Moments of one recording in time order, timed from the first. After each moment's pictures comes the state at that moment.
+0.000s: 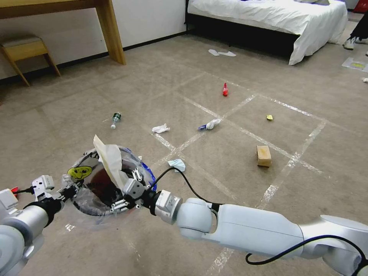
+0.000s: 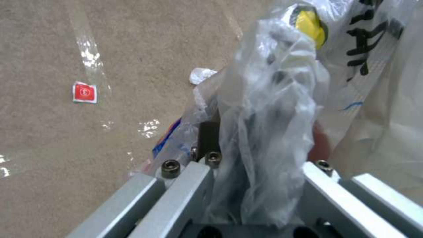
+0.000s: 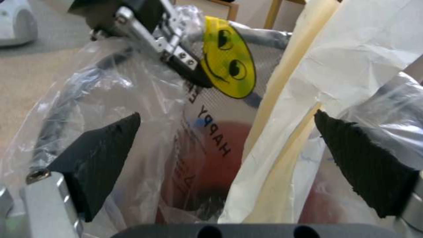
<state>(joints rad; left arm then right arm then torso) 1.56 -1.09 -1.04 -2.32 -1.41 0.74 -0.52 -0.28 1.11 -0.96 1.87 0.55 -0.09 0.23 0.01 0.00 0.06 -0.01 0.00</state>
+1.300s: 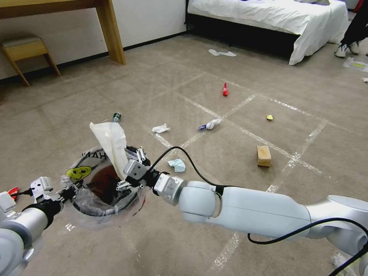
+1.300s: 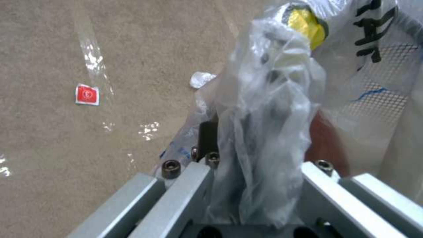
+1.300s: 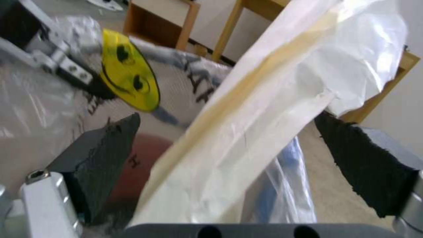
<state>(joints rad) 1.58 -1.12 -1.06 -2.34 -1.40 0.74 -0.52 -0.16 1.07 -0.92 1.93 0.51 -0.22 0.30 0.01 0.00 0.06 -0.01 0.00</state>
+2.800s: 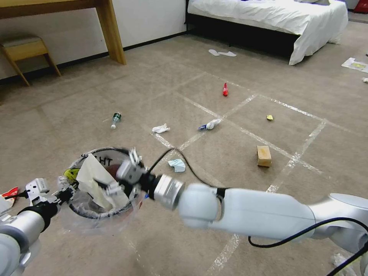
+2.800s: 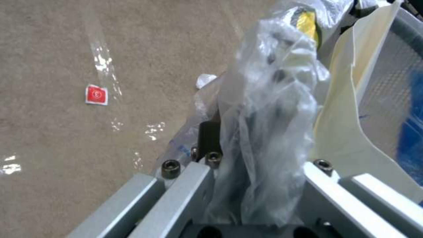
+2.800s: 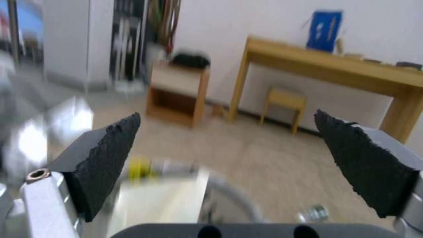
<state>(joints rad) 1.61 -1.14 -1.08 -2.37 -1.38 0.74 -0.52 -0.18 1.07 -0.78 2.01 0.72 -0.03 0.25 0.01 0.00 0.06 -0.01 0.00</state>
